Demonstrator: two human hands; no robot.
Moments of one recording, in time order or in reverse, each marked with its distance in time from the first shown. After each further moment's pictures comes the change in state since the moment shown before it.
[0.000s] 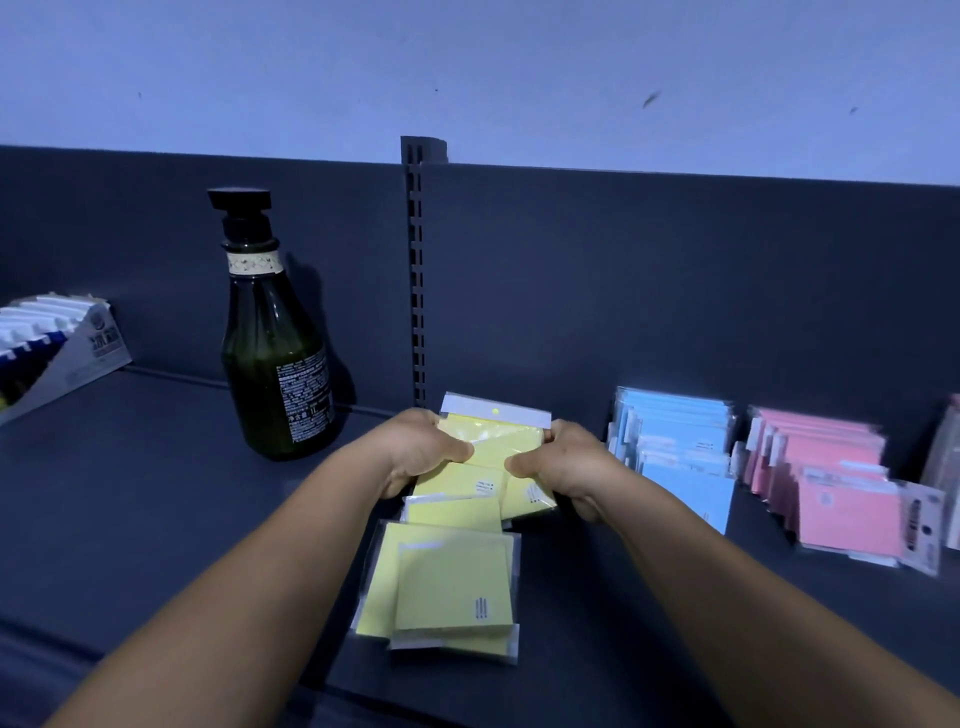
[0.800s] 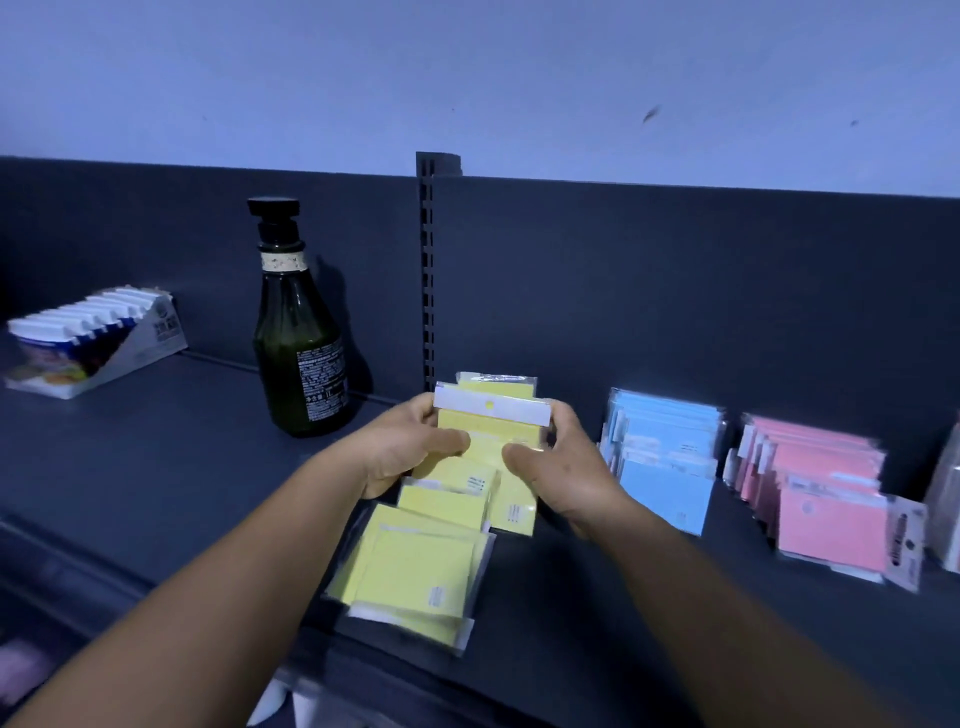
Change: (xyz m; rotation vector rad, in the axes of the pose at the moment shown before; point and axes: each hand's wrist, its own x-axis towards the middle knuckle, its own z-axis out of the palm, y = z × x) left_hand -0.057 0.008 0.008 -0.194 -0.028 0.184; right_hand -0.045 0.012 -0.021 0.108 -0.079 -0.304
